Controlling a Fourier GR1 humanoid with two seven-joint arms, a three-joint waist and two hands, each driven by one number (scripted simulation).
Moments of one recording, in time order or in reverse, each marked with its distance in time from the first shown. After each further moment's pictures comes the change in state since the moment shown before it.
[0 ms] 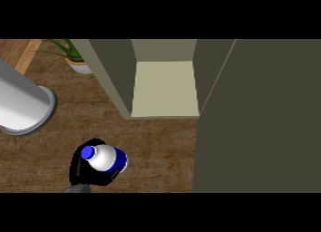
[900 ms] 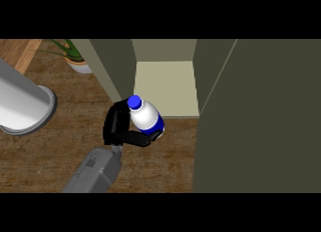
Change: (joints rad) left arm -0.212 -0.014 -0.401 -0.298 0.218 0.432 0.313; right arm -0.031 0.001 -0.018 -0.001 -0.010 -0.010 0.032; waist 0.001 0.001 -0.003
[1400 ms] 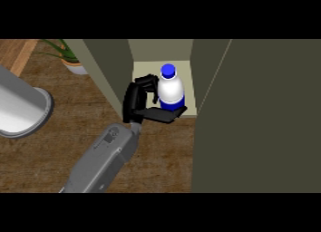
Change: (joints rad) left arm -0.250 0.000 -0.130 0.052 0.041 0.269 0.127; right arm -0.001 0.003 -0.044 0.014 -0.018 0.023 -0.032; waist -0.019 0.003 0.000
